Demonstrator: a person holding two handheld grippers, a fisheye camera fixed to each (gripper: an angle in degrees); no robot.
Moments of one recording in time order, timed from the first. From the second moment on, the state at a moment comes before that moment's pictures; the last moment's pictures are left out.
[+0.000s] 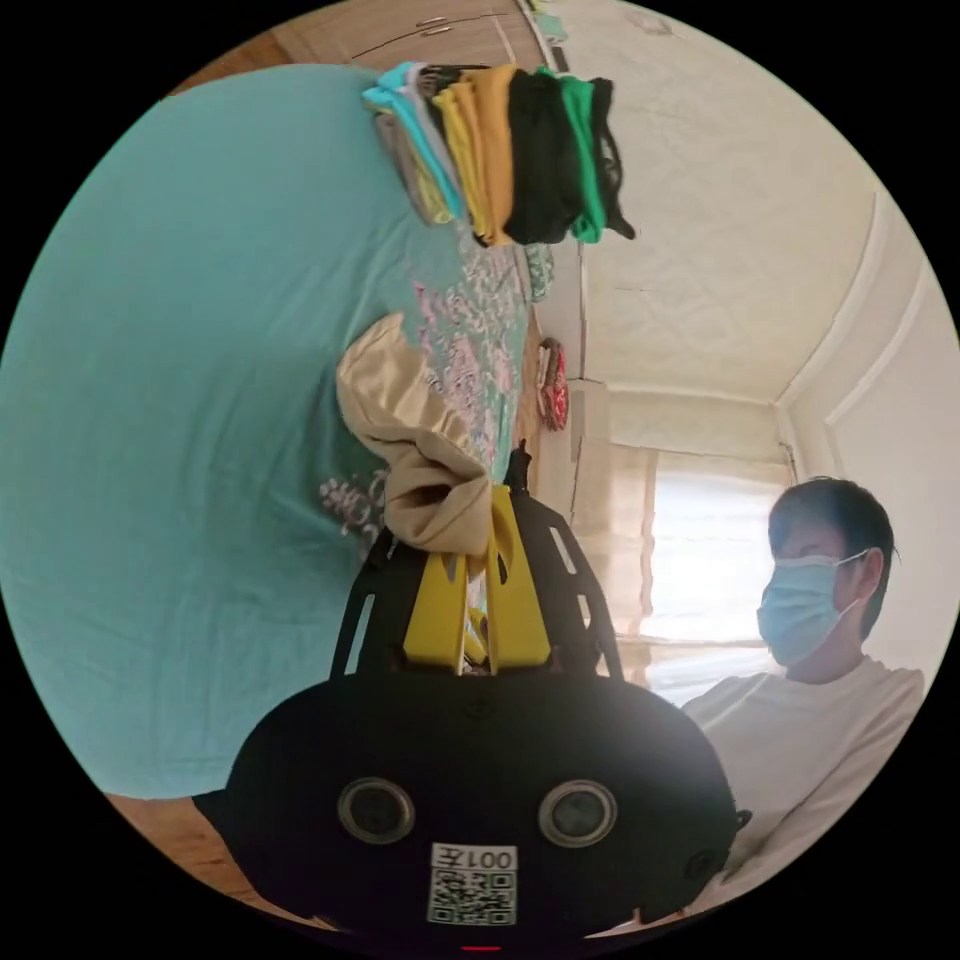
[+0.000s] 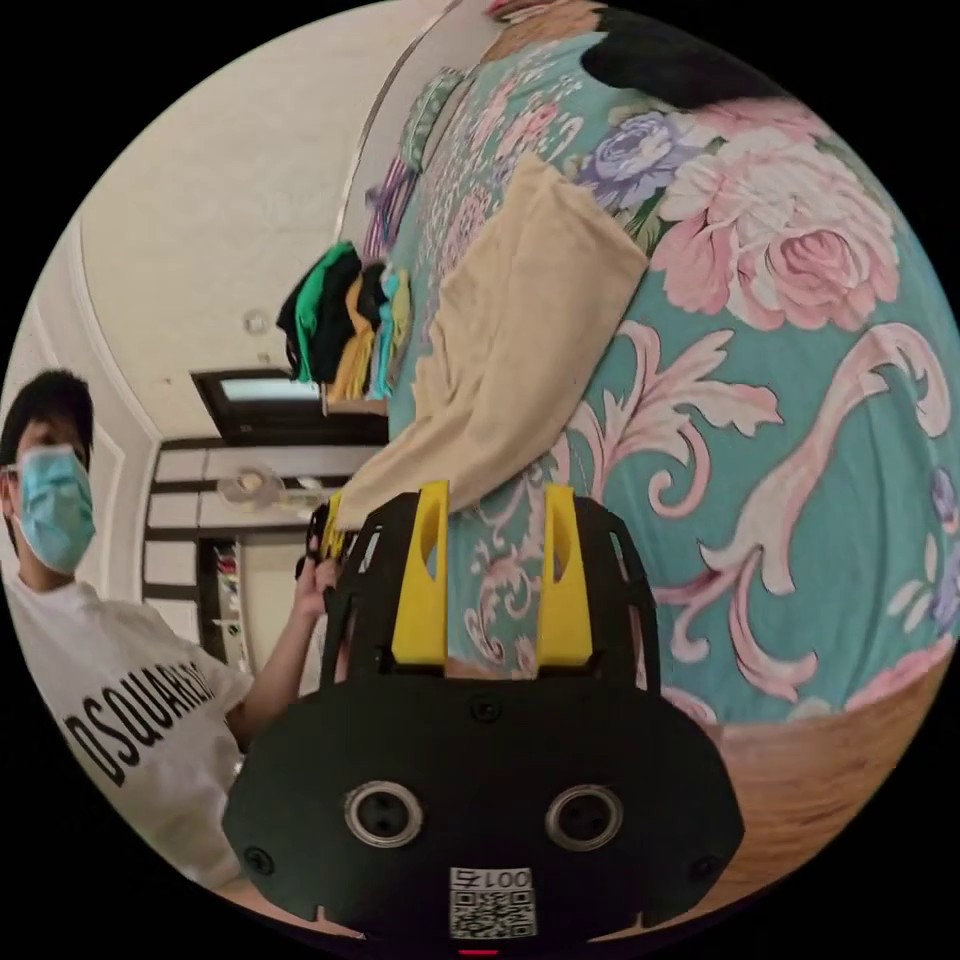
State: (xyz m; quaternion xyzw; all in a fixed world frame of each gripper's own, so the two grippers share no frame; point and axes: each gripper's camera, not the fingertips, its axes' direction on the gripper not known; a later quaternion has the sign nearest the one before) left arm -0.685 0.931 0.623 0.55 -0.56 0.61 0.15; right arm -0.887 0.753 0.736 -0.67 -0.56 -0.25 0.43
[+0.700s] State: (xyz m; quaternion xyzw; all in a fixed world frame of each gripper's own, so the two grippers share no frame) left arm -0.664 0.953 0.688 0.51 -0.59 0.60 0.20; right arm -0.939 0.783 0.831 -0.58 -0.68 0.18 0.41
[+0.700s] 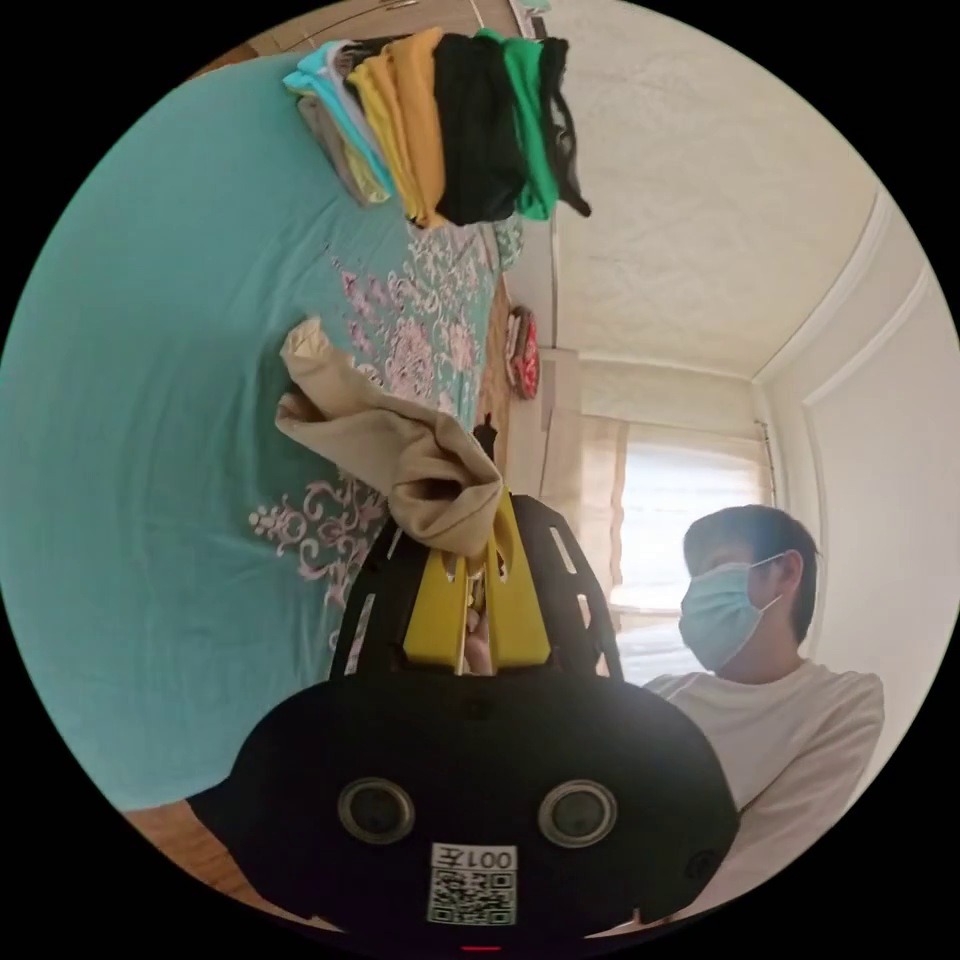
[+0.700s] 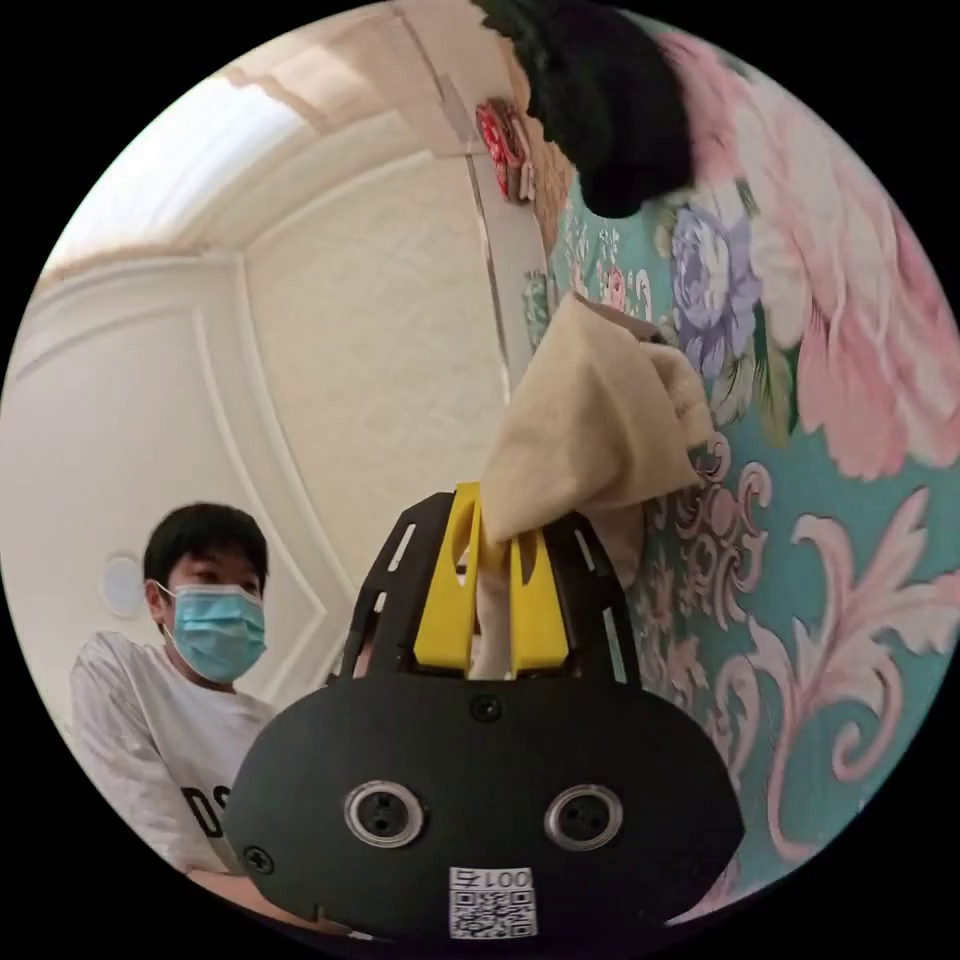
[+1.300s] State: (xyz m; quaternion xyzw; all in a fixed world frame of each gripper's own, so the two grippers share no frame) left arm -0.556 0.918 0.800 0.36 -0.58 0.68 0.27; right arm -1.102 0.629 0.843 -0.56 -0.70 -0.12 0.42
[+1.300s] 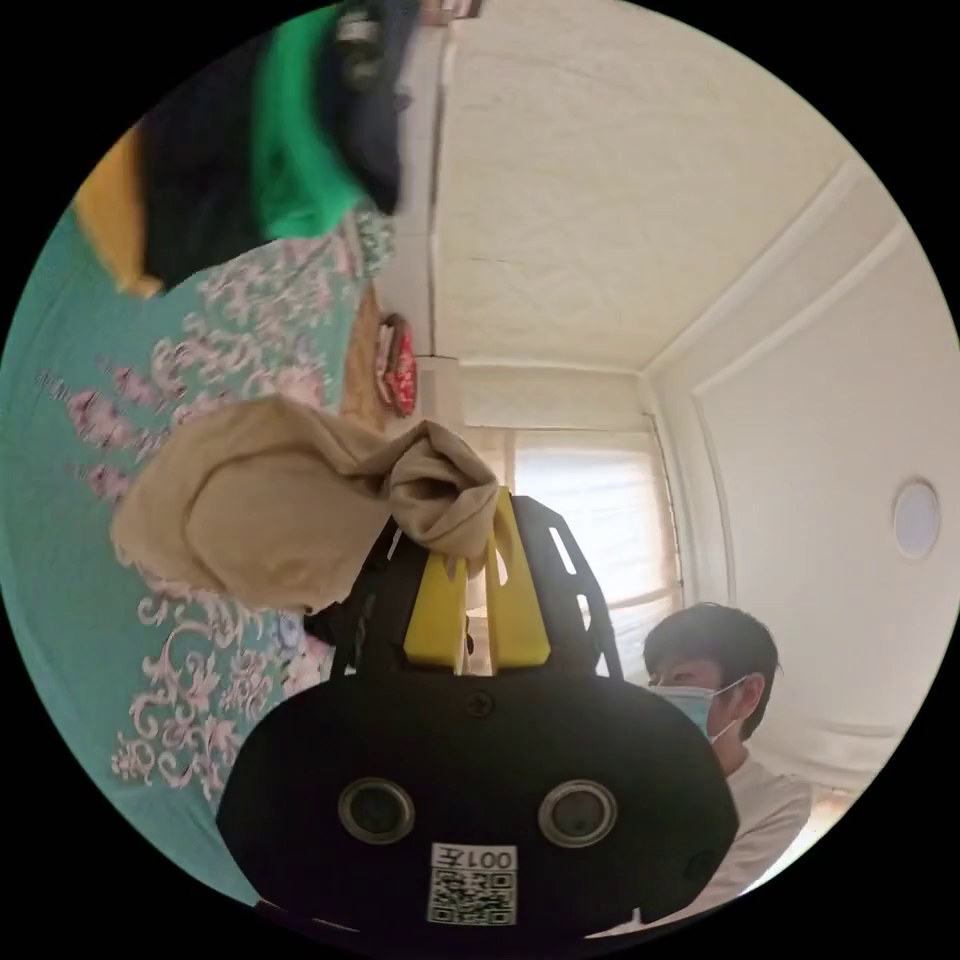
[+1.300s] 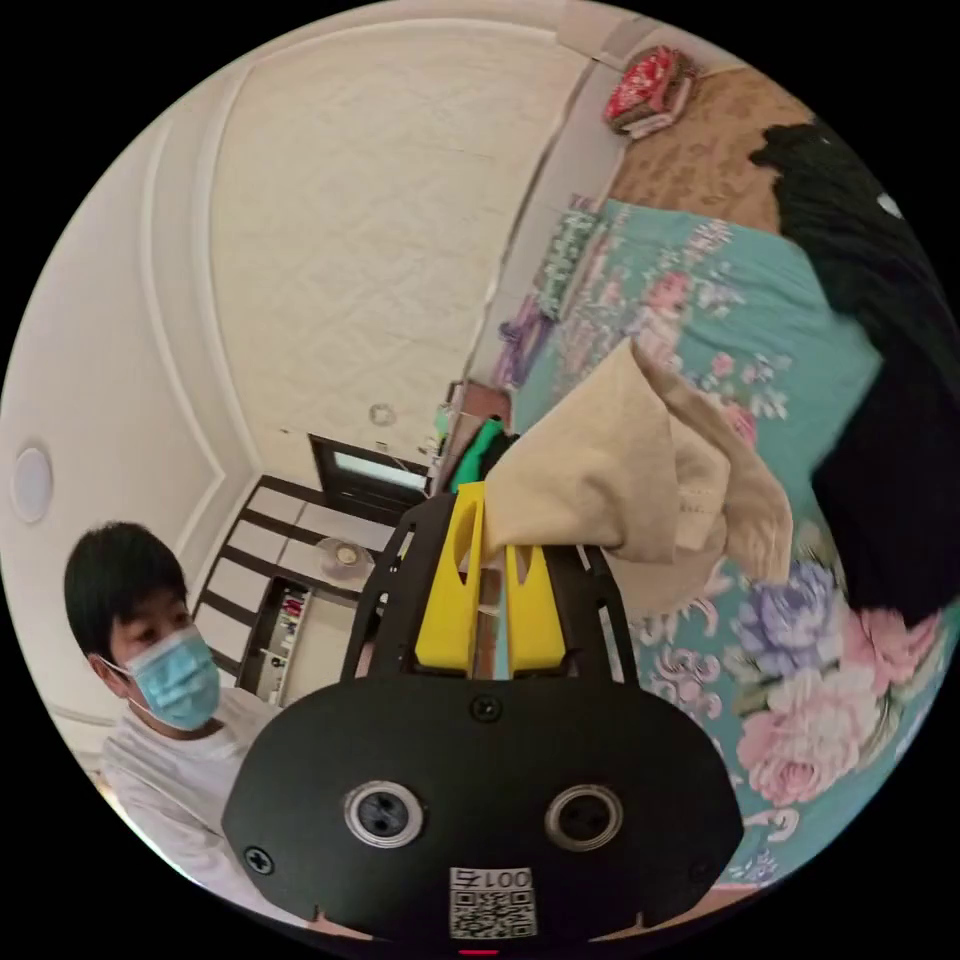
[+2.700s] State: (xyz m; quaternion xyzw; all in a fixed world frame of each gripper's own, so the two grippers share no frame) left arm -0.607 1.133 0.563 0.63 -0.56 0.47 0.24; right arm -0.957 0.762 0.833 -0.46 -0.51 -0.63 0.36
